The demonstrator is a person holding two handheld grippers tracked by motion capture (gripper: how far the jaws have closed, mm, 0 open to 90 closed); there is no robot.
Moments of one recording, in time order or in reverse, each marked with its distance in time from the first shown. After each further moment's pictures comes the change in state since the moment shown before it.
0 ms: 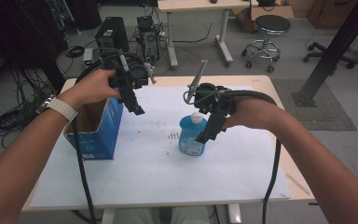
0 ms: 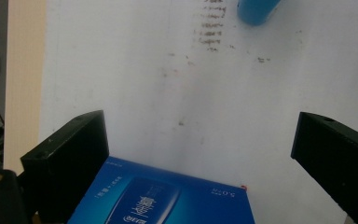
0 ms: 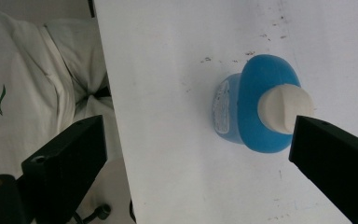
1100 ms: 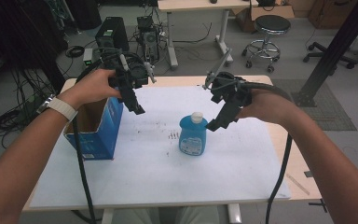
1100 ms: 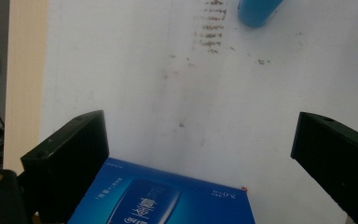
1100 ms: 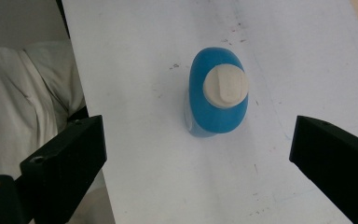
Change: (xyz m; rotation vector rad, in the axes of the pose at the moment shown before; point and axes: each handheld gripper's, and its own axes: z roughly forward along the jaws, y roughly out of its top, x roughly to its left) left arm 0.001 0.000 -0.001 -0.007 -0.003 -0.005; right arm -0.023 -0.029 -0.017 -0.111 -0.065 0.071
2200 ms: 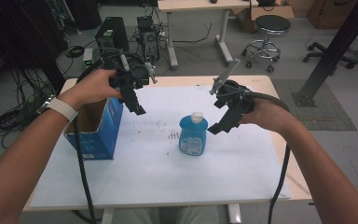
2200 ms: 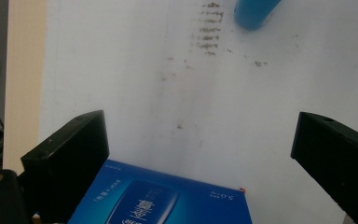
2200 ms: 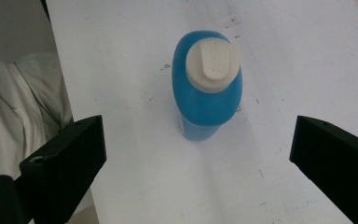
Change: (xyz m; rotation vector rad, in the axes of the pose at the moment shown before) left arm -0.003 0.003 -0.001 -0.002 0.000 0.010; right arm -0.014 -0.030 0.026 -0.071 0.003 0.051
